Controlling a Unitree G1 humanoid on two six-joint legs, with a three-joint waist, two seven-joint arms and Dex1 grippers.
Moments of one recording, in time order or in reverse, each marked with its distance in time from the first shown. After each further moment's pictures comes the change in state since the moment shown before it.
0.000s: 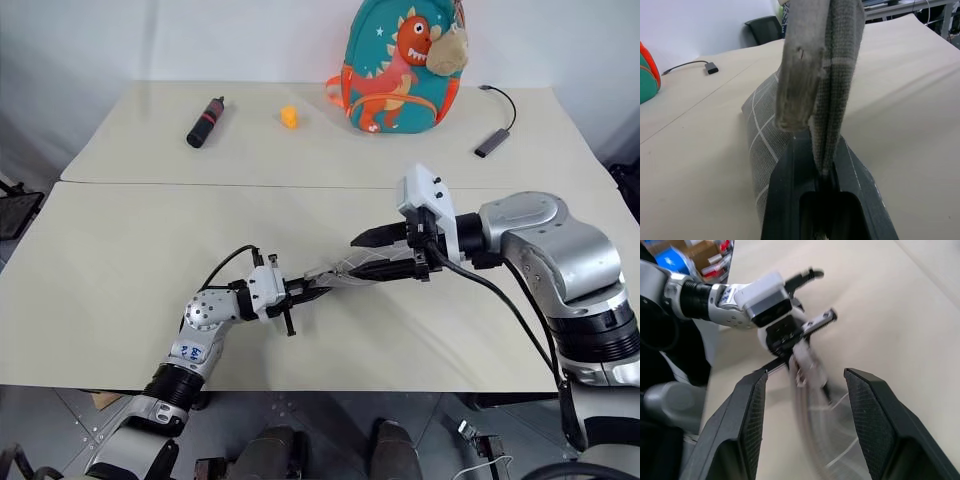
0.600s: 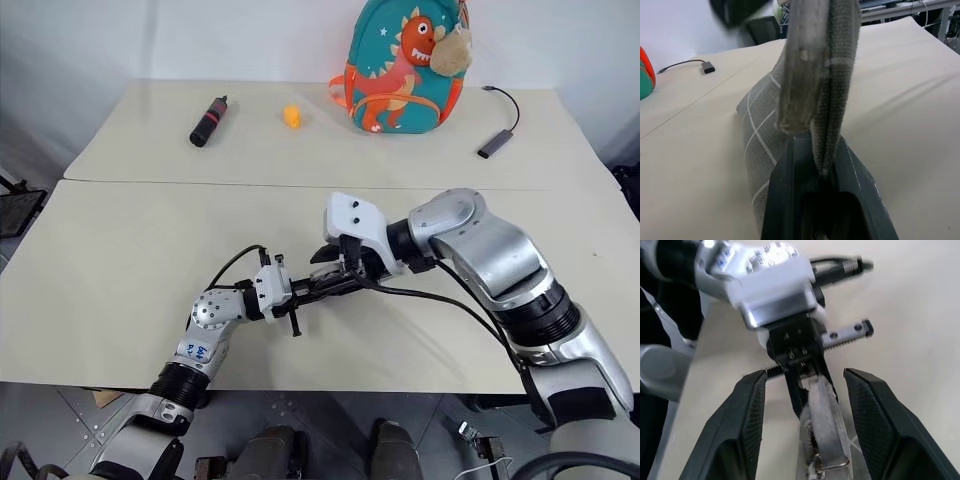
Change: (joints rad) left arm -0.010 -0.022 -0.010 0.006 0.012 0.010 0.004; right arm -0.142 0.129 0.259 0.009 -0.202 0.056 -0.064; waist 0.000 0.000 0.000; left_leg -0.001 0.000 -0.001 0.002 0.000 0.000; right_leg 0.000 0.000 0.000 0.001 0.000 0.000
